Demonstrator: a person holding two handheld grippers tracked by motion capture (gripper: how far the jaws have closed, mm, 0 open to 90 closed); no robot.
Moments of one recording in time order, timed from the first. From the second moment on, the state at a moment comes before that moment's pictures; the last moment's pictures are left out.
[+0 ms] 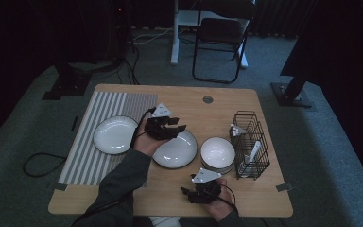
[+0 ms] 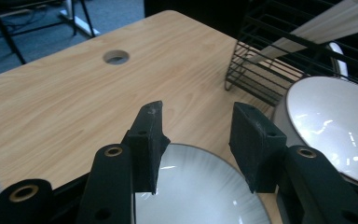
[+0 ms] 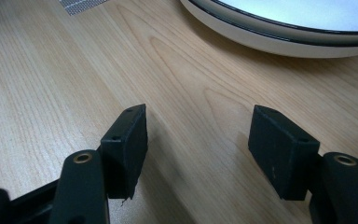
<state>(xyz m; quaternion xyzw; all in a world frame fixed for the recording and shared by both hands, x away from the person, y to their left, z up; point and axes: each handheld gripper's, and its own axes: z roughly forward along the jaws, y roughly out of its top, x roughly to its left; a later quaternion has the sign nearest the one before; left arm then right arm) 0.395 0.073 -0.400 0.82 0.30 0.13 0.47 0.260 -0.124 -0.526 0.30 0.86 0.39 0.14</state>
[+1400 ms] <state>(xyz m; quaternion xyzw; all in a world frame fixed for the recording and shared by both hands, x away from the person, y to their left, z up) 0.386 -0.013 -0.436 0.87 0.27 0.05 0.42 0.260 -0.124 -0.526 0.30 0.86 0.39 0.14</state>
